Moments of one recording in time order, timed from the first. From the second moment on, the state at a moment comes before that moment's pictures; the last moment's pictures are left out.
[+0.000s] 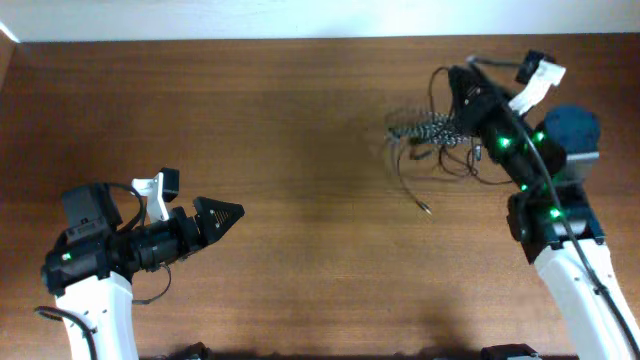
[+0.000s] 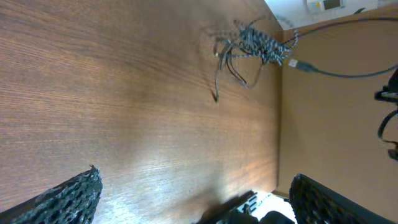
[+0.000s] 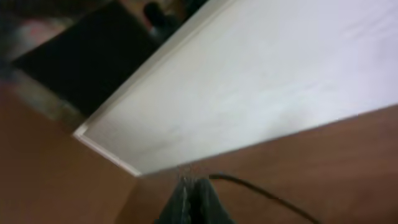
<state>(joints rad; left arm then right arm) 0.41 1.08 0.94 -1.12 0.97 -0.03 0.09 1.20 1.00 0.12 -0.34 0.71</state>
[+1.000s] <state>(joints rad) -0.15 1.37 0.92 0.04 0.83 -1.08 0.55 1.20 1.42 -0.34 -0.03 0.71</state>
